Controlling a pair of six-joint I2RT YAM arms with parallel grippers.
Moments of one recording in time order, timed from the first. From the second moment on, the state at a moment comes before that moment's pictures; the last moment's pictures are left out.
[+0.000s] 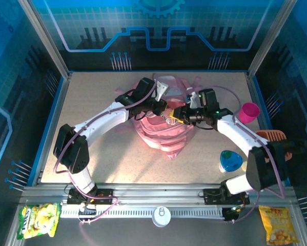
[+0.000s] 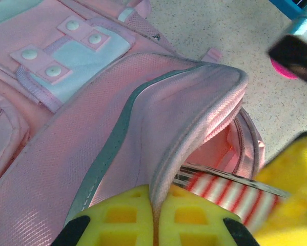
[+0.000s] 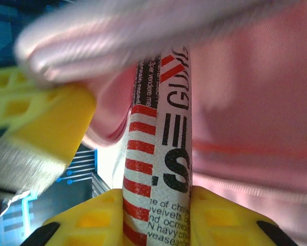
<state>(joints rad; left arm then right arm) -0.61 1.73 1.47 -0.45 0.16 -0.12 0.31 1.47 1.01 -0.29 -0.70 0.78</state>
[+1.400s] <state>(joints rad) -0.61 1.74 1.46 -0.44 0.19 -0.20 0.37 1.51 0.92 -0.08 -0.31 0.79</state>
